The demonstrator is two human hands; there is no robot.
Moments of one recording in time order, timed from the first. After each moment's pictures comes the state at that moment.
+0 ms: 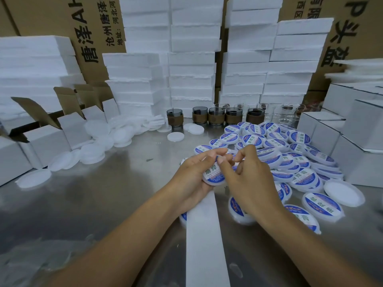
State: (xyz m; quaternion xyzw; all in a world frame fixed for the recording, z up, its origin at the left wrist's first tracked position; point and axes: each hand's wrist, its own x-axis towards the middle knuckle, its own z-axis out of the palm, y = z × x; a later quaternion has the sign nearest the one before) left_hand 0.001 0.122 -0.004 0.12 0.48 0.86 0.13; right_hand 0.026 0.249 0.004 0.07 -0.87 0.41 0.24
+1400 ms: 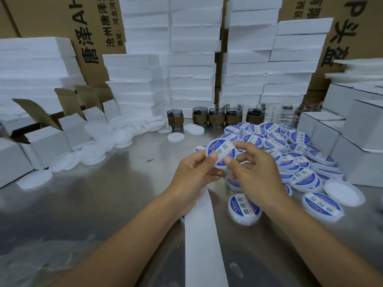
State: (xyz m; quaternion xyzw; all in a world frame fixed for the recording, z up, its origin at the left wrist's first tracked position) left_hand 0.011 0.124 -0.002 0.11 0.62 0.78 0.01; right_hand 0.019 0.259 0.013 0.11 -0.78 0.59 0.18
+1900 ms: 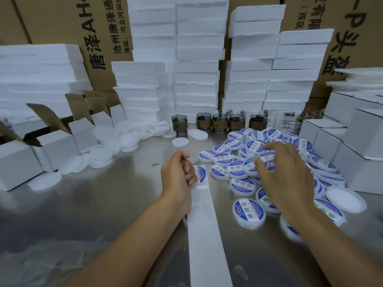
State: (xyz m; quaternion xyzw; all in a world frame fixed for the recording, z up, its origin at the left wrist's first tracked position) left_hand 0.005 0.109 0.006 -0.09 0.45 0.88 -0.13; right_hand 0.020 0.289 0.017 -0.01 -0.91 0.25 0.34
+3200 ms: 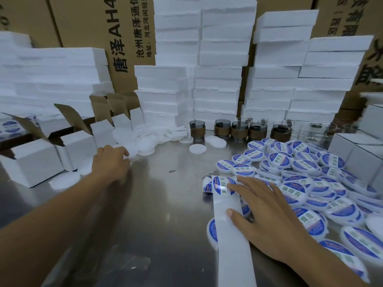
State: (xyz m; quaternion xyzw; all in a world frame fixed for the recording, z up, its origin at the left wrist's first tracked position) left_hand -0.049 -0.107 0.000 -0.22 0.96 0.08 -0.17; right_hand 0.030 0.249 0.004 0.23 -0.96 0.12 0.08
